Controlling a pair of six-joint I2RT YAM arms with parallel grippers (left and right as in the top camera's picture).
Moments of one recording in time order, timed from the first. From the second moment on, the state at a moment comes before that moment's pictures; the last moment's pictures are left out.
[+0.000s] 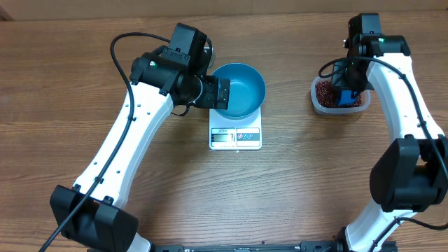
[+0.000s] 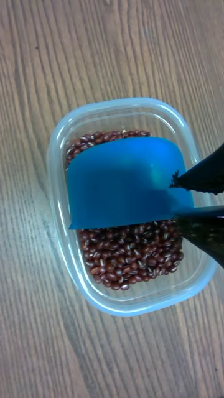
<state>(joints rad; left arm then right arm) -0.39 1.72 1.69 -1.14 0.16 -0.28 -0.02 1.93 1.70 -1.09 0.16 0.15</state>
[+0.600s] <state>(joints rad) -0.39 1.72 1.69 -1.14 0.16 -0.28 -0.02 1.91 1.67 -1.06 0.15 0.15</state>
